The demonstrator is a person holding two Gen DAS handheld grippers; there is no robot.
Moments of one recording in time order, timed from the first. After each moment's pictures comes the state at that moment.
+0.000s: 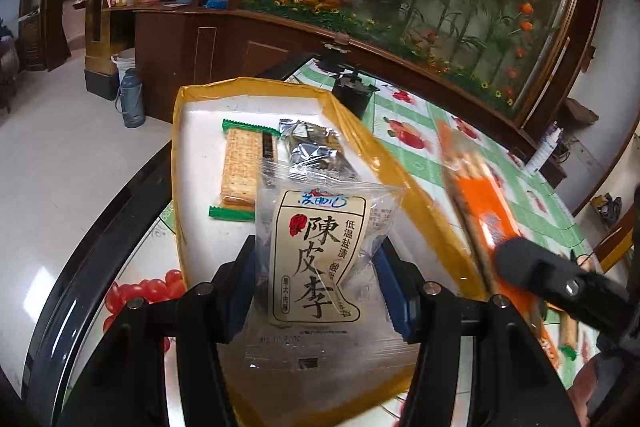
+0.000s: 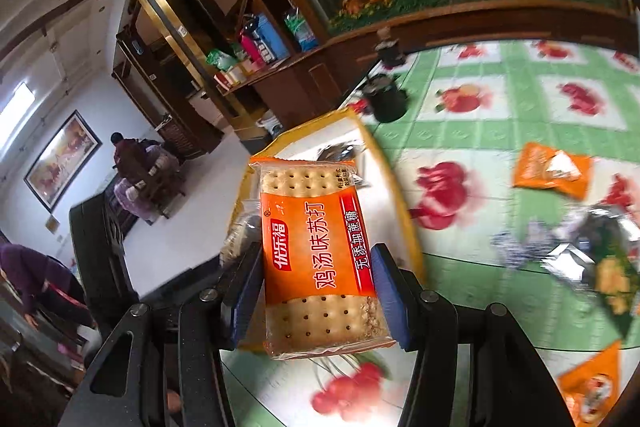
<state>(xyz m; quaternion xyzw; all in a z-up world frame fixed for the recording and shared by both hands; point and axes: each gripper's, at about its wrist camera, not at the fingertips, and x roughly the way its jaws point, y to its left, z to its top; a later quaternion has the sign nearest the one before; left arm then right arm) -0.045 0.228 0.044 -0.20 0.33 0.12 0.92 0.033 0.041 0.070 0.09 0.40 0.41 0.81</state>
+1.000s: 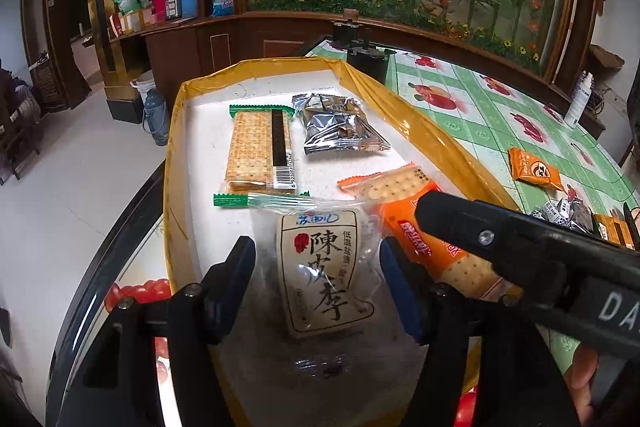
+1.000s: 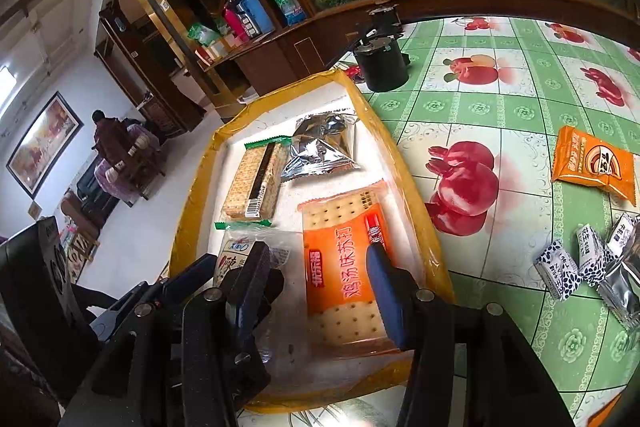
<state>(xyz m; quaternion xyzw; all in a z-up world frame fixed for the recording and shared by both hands) -0.034 0.210 0.025 -0.10 0.36 0.17 0.91 0.060 0.083 0.030 0.06 0.42 0.39 0.82</state>
